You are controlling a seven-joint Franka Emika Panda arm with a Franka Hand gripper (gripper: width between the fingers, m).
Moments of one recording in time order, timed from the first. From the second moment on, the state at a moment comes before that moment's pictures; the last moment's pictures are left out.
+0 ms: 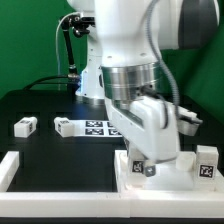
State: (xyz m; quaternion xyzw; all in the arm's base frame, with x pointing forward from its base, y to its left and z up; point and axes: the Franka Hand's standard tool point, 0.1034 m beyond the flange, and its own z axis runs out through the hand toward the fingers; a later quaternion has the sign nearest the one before) arm 0.666 0.001 0.062 -0.83 0.55 0.01 0.05
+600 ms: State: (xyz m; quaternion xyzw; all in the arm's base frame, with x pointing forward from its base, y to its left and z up) arm 0.673 -0.008 0.068 -0.98 0.21 -0.03 0.03
